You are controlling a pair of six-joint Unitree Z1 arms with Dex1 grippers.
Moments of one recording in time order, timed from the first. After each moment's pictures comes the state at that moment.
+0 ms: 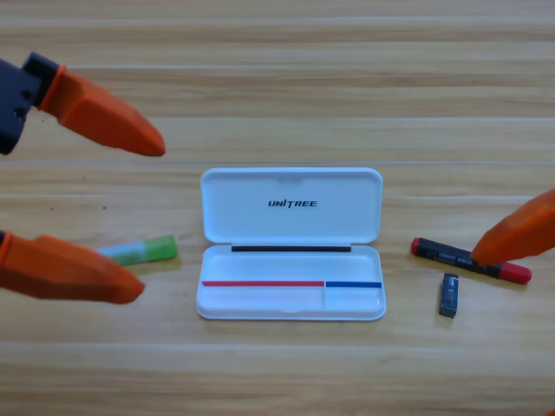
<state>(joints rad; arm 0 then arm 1) -0.95 1.23 -1.21 0.71 -0.30 0.48 1.09 1.24 -1.11 0.64 0.34 -0.38</state>
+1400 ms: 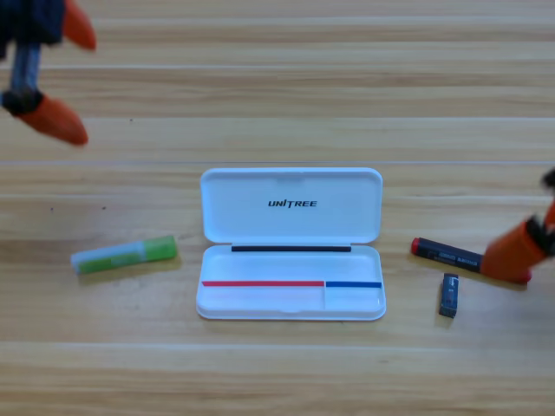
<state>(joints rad) -0.57 1.60 -1.56 1.04 -0.01 0.94 0.76 1.53 -1.08 0.69 0.04 0.11</state>
